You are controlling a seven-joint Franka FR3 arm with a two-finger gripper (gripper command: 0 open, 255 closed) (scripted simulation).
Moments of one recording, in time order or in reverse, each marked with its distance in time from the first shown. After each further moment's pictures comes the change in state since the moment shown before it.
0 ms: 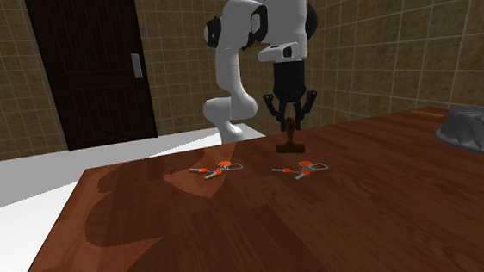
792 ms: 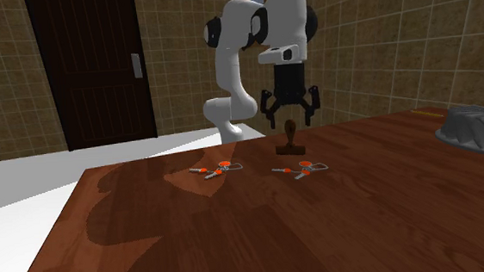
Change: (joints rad) arm 0.001 0.000 0.001 -0.013 0.000 0.013 0.001
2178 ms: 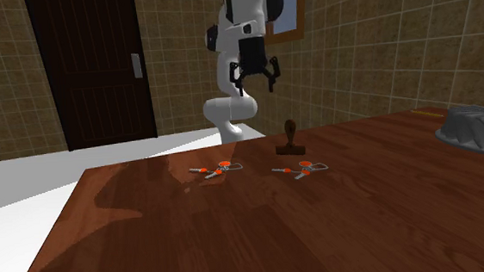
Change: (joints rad) arm 0.000 -0.434 -0.151 -0.208 0.097 -0.254 -0.230
